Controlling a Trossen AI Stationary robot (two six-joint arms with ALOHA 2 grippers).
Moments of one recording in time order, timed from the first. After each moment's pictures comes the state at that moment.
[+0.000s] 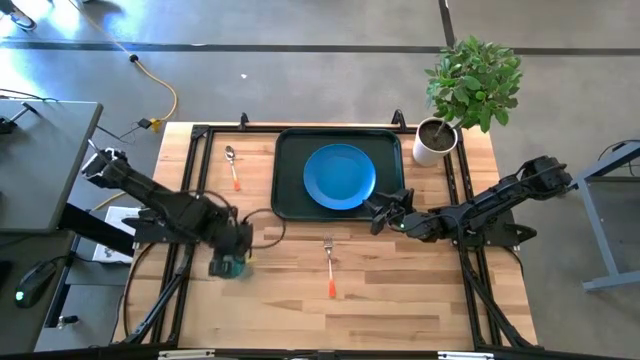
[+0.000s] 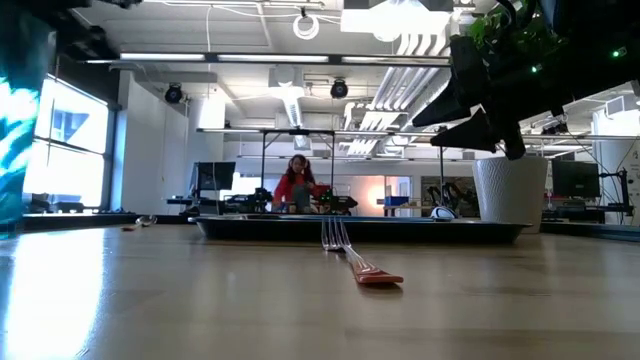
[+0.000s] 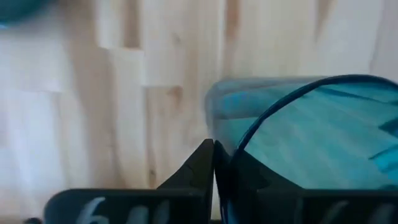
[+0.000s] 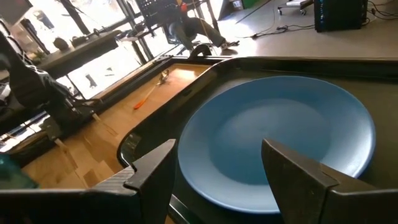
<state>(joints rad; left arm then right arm) -0.45 1.26 1.05 -1.21 -0.02 -0.48 0.29 1.34 0.35 0.64 0.91 0.67</state>
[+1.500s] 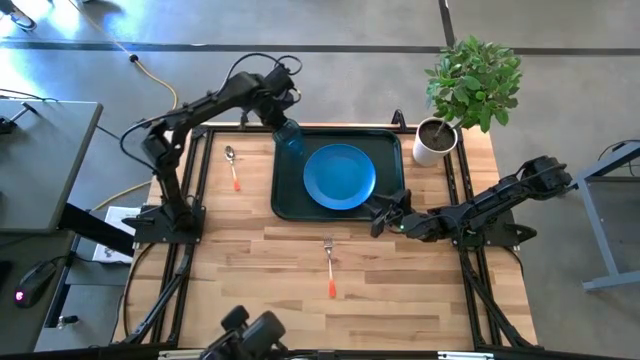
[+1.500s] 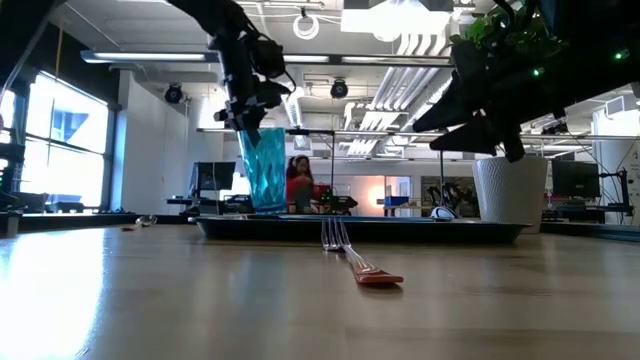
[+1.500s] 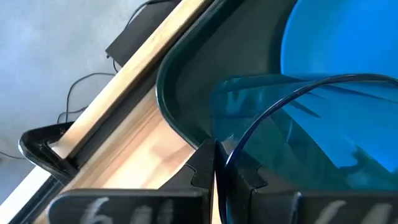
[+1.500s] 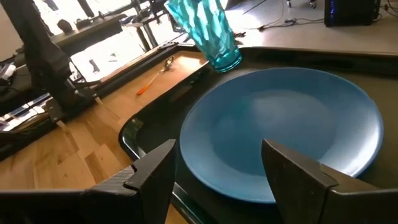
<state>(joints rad) 0.74 1.85 1.70 -1.10 -0.02 0.01 0.29 1.34 0.35 0.60 0.86 0.65</state>
